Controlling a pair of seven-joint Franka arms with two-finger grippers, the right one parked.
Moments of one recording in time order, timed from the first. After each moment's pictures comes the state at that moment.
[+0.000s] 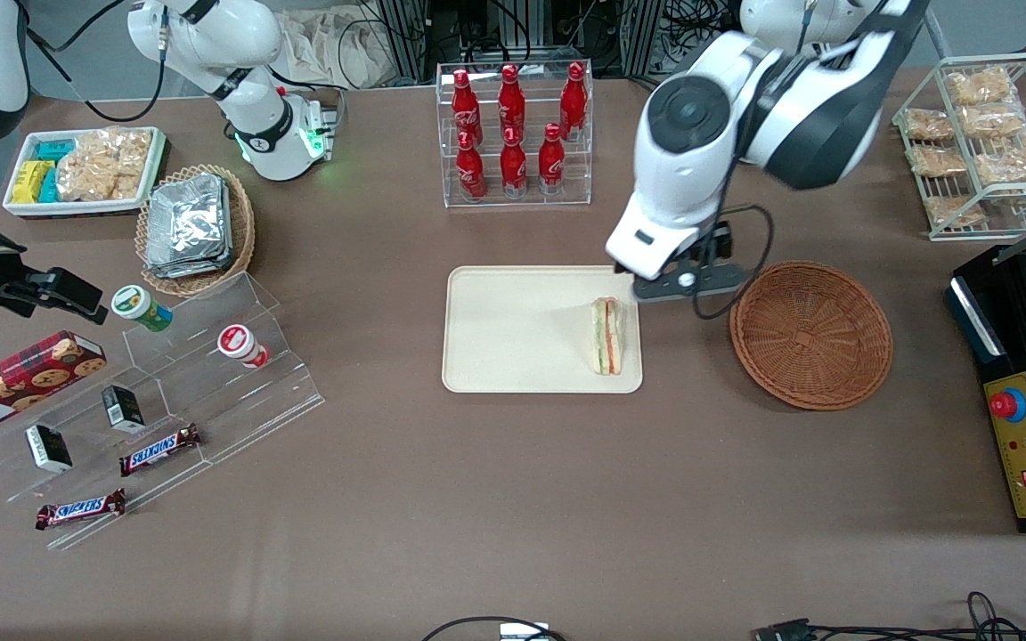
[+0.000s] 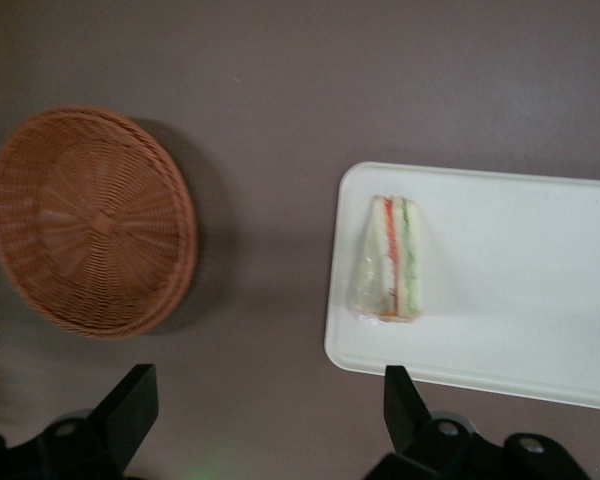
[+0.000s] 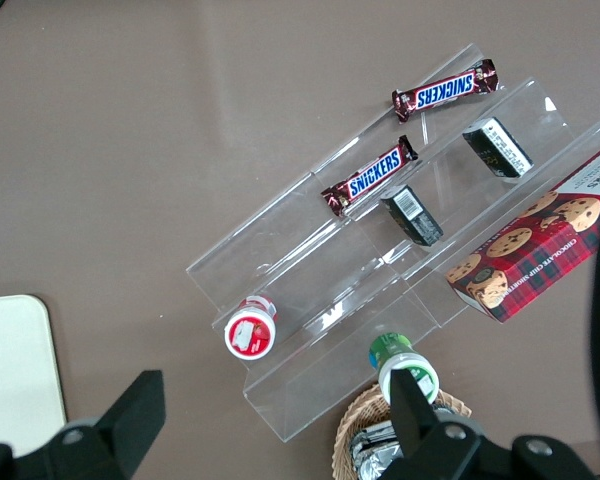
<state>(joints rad) -0.04 0.16 -0.59 -1.64 0.18 1.63 -0.71</state>
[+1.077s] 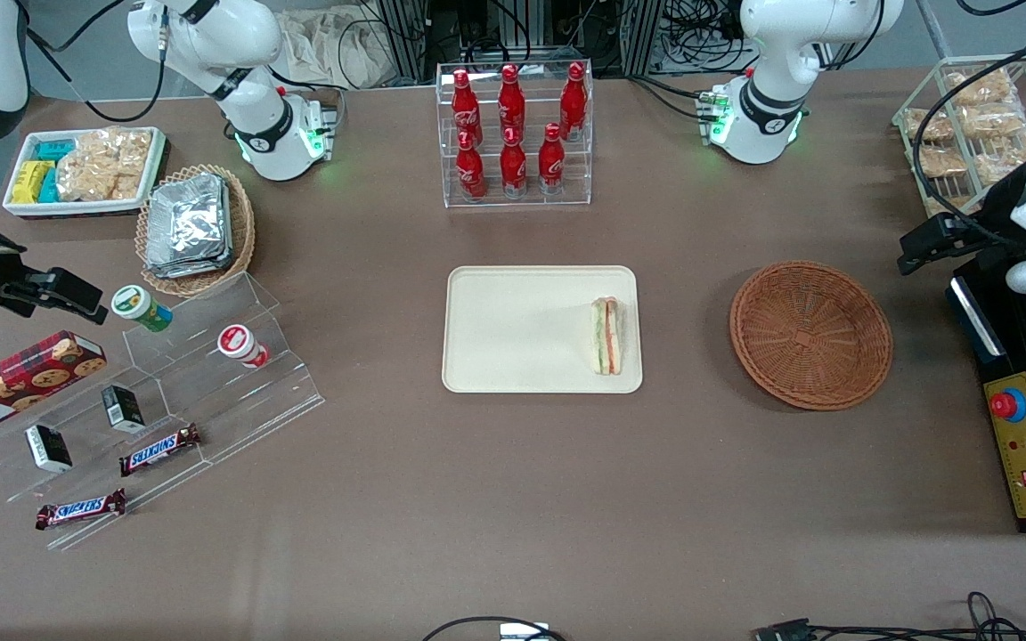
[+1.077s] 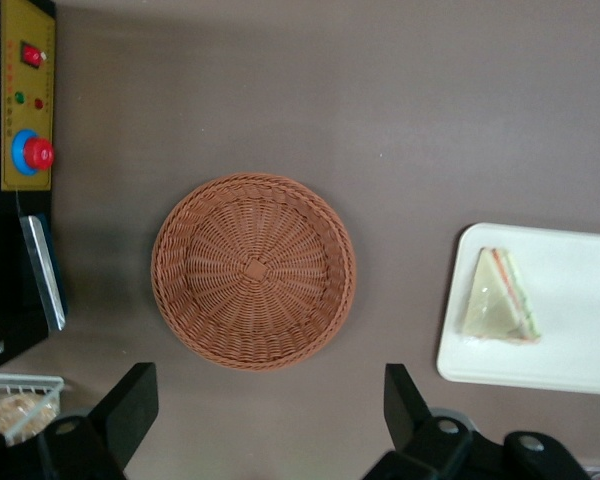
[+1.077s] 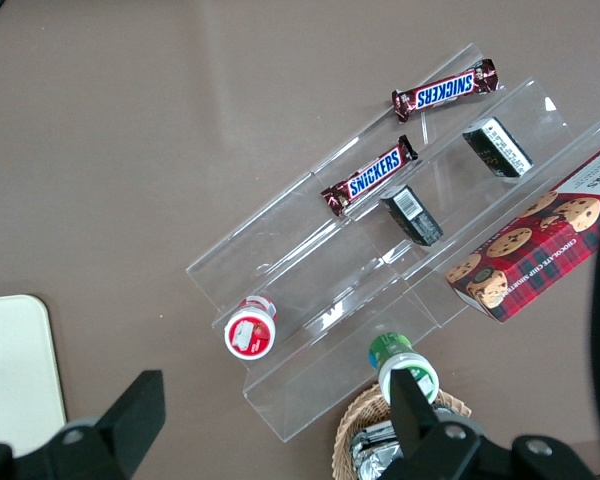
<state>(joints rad) -0.04 0.01 -0.01 -1.55 -0.02 1.54 -0.17</state>
